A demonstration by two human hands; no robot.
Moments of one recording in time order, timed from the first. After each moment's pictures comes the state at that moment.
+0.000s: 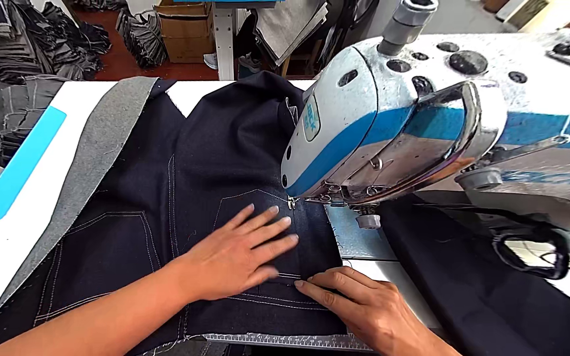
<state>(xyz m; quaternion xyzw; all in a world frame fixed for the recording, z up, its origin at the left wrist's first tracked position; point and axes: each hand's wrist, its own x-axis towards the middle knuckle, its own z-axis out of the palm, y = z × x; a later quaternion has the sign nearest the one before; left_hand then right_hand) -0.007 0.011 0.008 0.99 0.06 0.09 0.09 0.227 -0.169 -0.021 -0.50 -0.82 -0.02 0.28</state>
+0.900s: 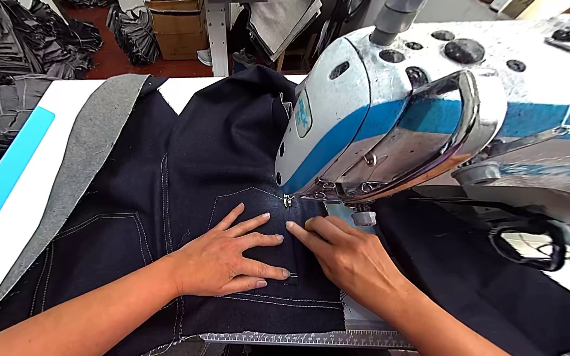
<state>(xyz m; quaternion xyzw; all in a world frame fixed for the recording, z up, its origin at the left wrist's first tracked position) -0.016 0.026 -0.006 0.98 -0.04 0.08 0.18 0.228 -0.116 -0.002 -0.56 -0.79 -0.13 0.20</state>
